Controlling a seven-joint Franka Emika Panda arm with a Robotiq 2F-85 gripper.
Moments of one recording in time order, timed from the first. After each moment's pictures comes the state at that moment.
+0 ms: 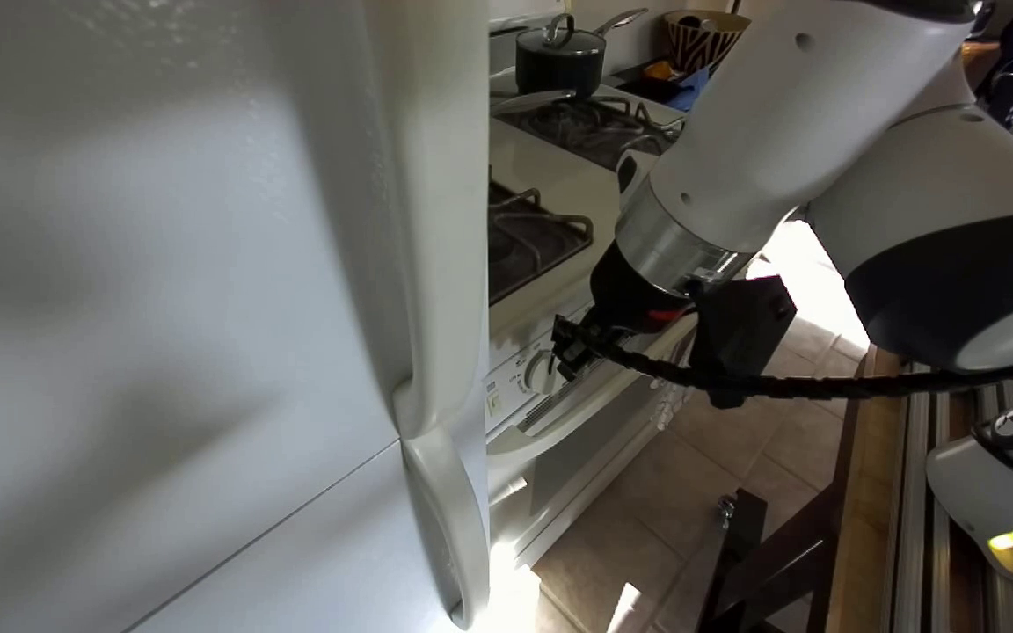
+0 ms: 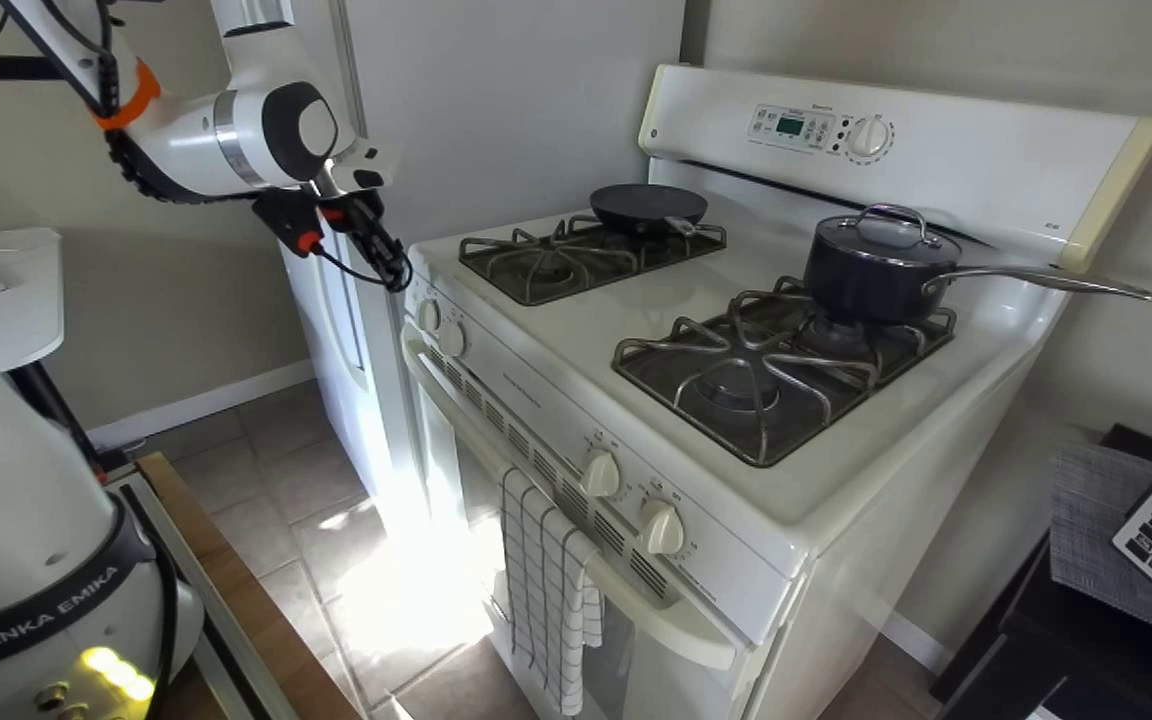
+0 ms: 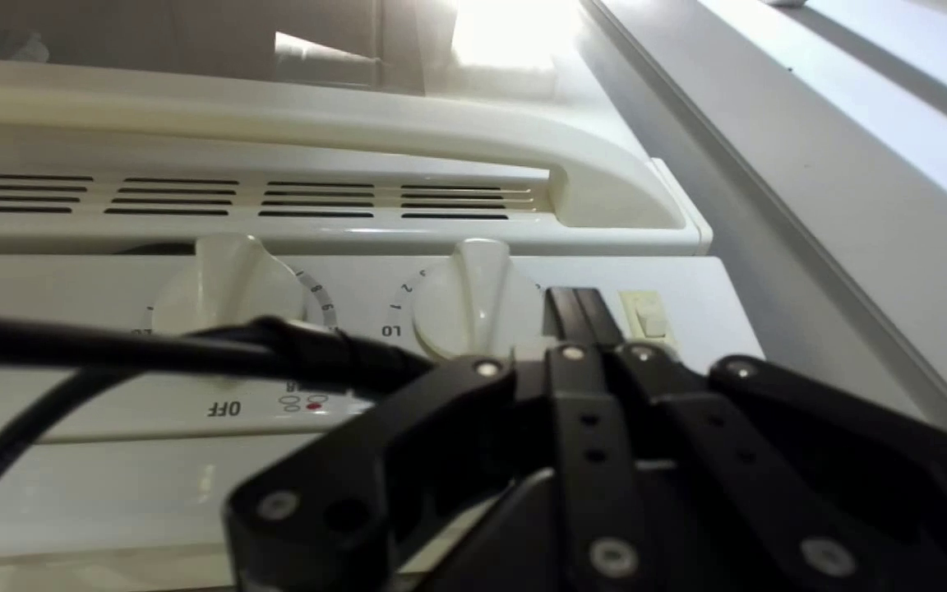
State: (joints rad) arm -0.19 -0.09 0.66 -2.67 -0.25 2.91 0.84
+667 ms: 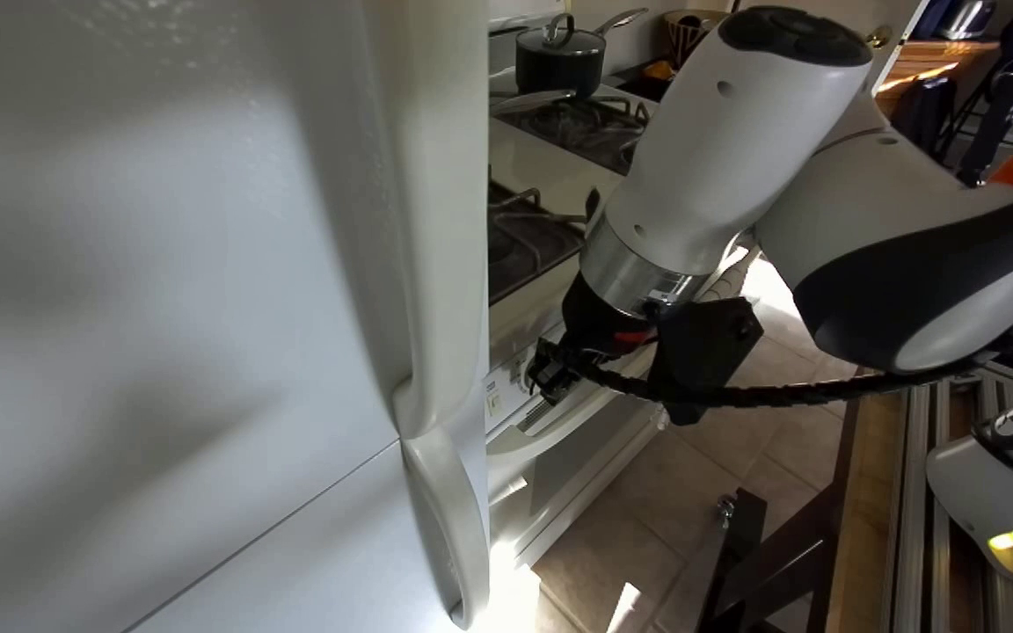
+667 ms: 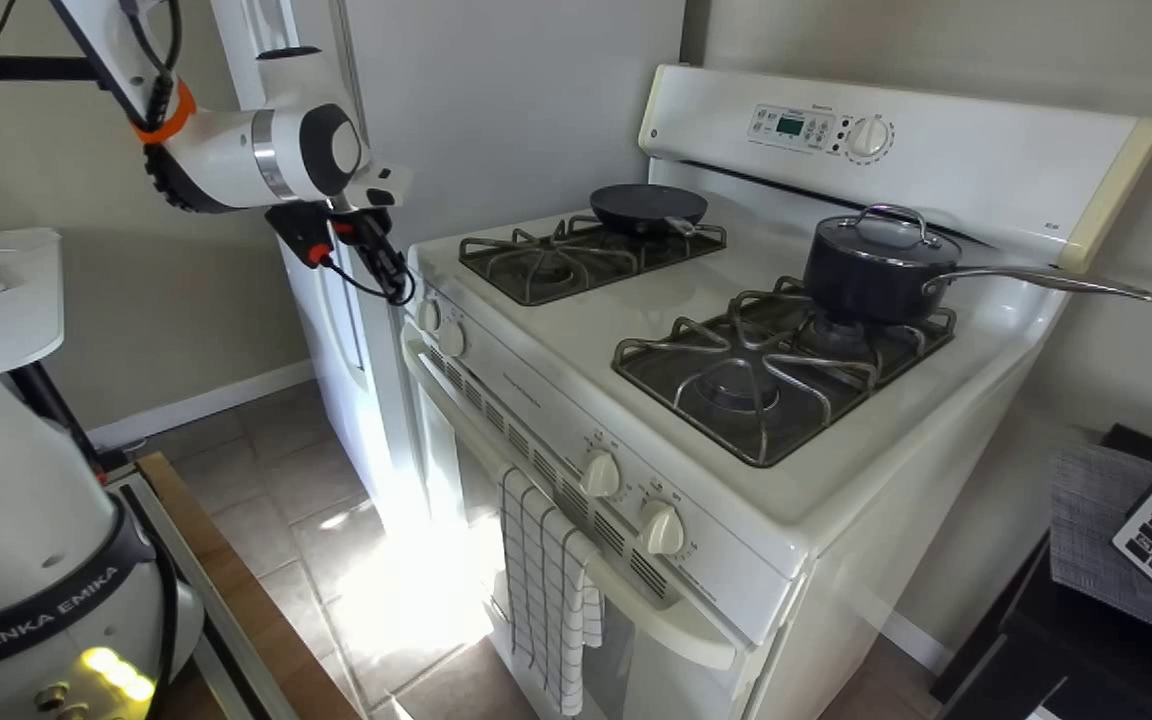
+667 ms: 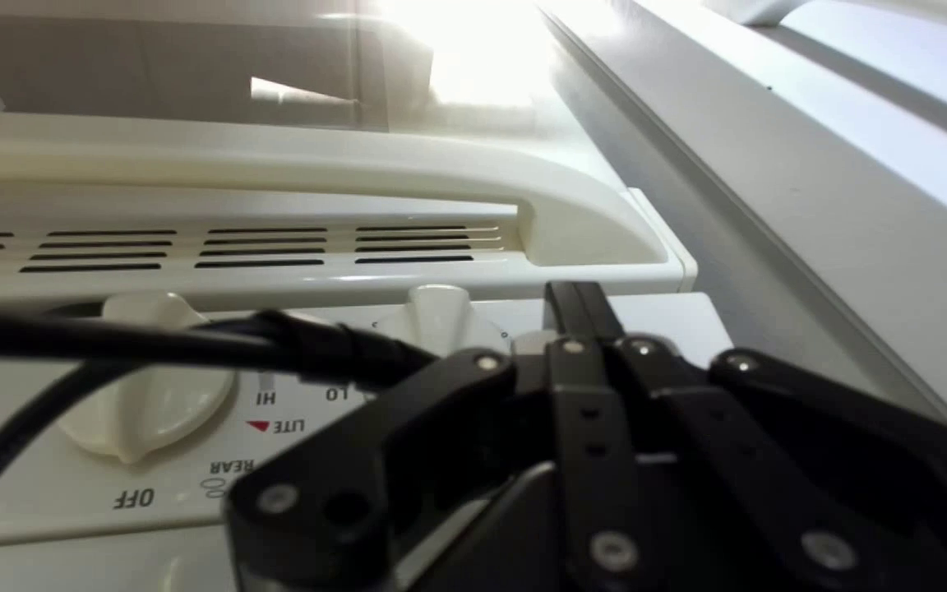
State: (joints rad) arm -0.21 0.06 0.67 -2.59 -0.35 2.90 0.93
